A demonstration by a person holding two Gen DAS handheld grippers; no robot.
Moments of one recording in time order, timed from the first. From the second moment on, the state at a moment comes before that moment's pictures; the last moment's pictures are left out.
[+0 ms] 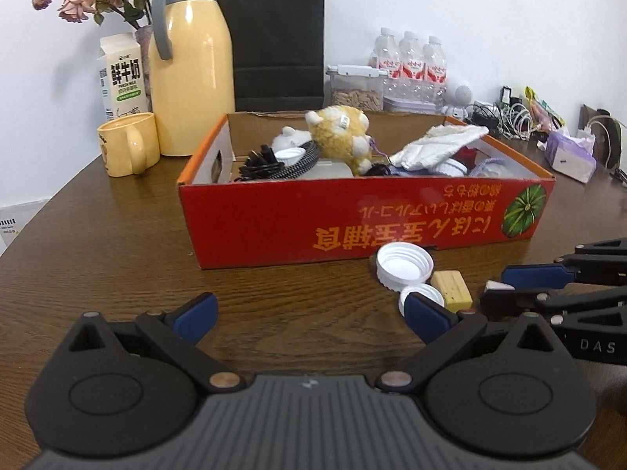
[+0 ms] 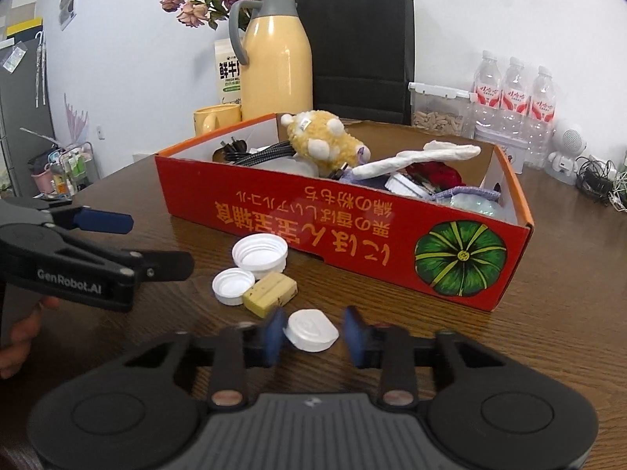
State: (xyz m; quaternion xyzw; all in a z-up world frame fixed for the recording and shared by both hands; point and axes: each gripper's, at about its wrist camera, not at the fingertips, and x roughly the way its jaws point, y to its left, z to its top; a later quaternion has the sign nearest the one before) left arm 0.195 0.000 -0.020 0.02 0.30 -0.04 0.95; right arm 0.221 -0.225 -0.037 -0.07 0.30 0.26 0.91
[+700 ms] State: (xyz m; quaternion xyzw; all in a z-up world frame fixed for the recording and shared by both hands) left arm 0.206 -0.047 -0.029 0.05 0.32 -0.08 0.94; right arm 0.215 -0.234 -0.031 -0.05 0.26 0.25 0.93
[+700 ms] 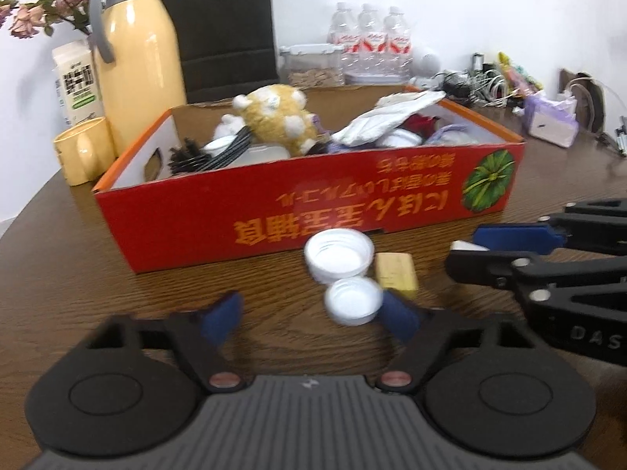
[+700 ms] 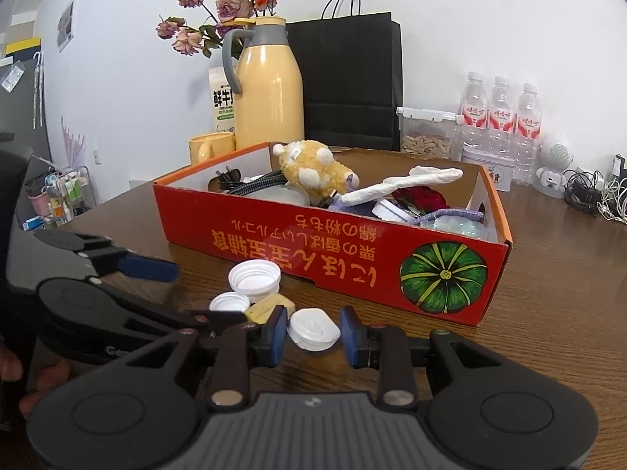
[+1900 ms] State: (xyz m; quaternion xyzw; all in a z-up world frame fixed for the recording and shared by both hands) left arm 0.236 -0.014 0.056 0.00 0.16 -0.04 0.99; right arm 0.248 -0.212 0.046 -0.04 0.13 0.23 0.97
